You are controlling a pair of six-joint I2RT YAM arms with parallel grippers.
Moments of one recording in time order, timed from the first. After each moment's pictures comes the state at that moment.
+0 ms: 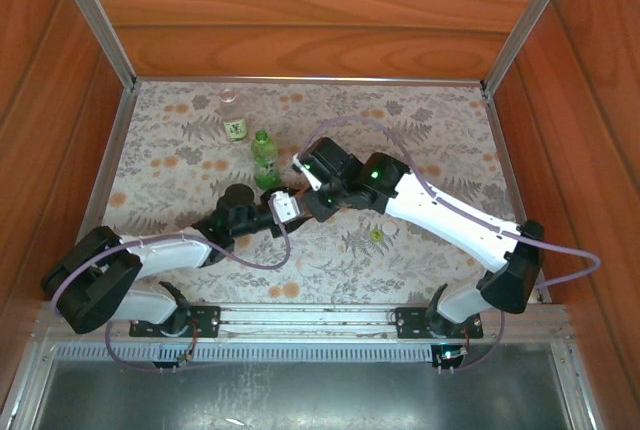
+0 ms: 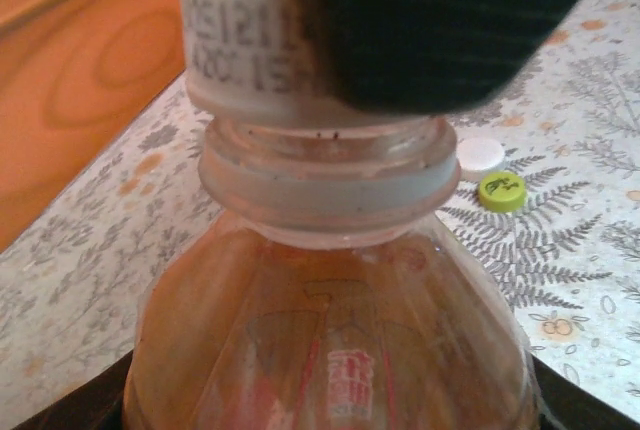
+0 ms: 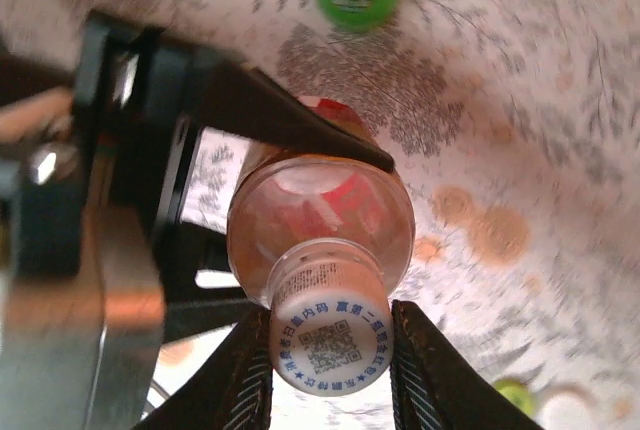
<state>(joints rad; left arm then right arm) -0.78 1.33 0.41 0.64 0.35 0.45 1.04 1.50 1.47 -1.02 0.09 0.31</state>
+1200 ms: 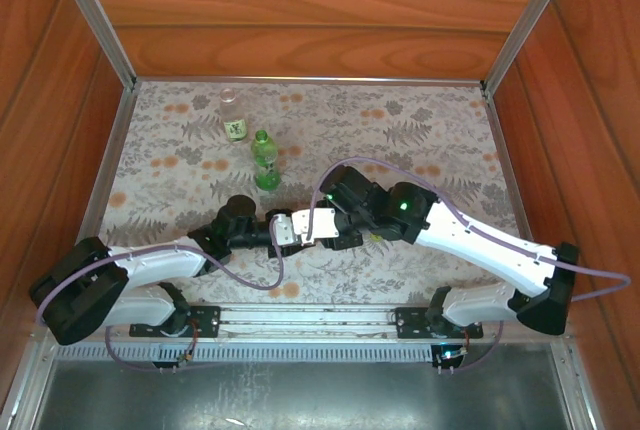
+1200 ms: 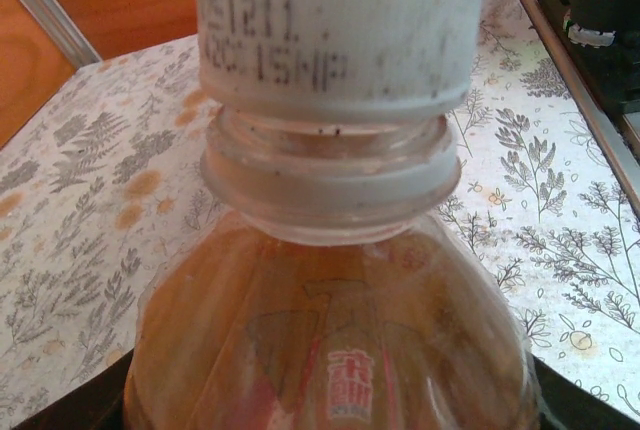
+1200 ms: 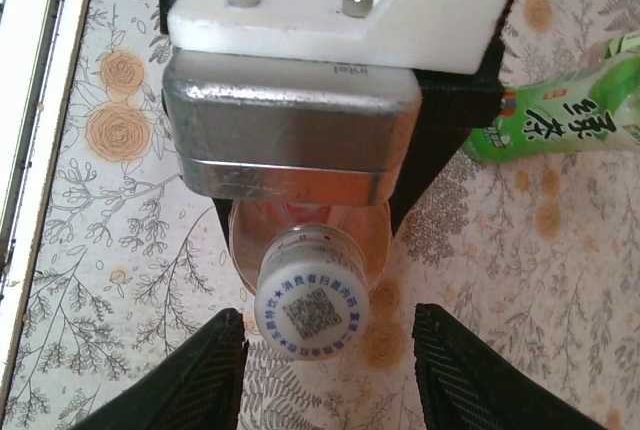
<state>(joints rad) -0.83 1.24 0.35 0.52 0.52 0.52 1.12 1.27 1.24 -0.94 -0.03 -0.81</state>
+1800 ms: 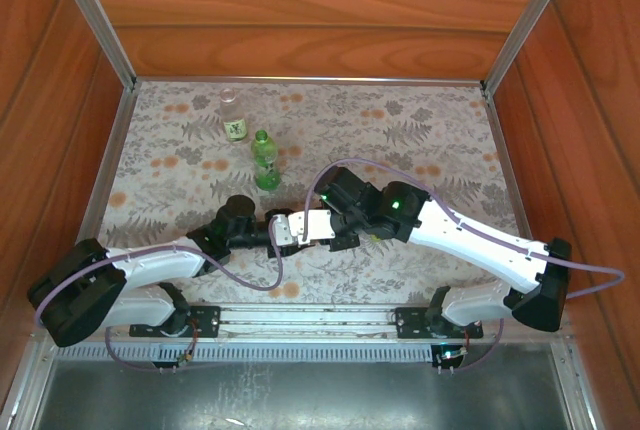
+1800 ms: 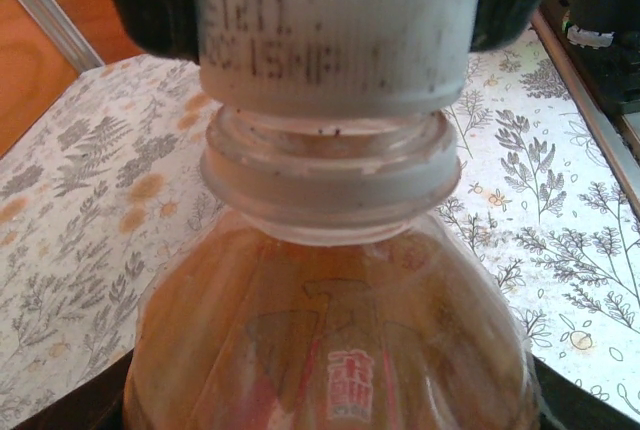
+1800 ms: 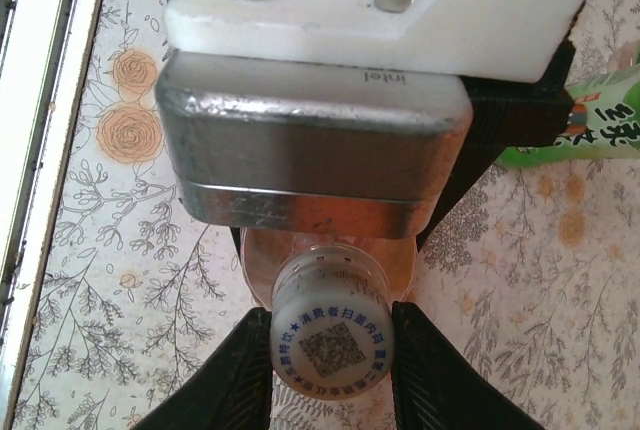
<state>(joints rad) -0.83 1.23 0.35 0.51 0.52 0.52 1.12 1.30 1.24 -0.93 -0.03 -0.79</state>
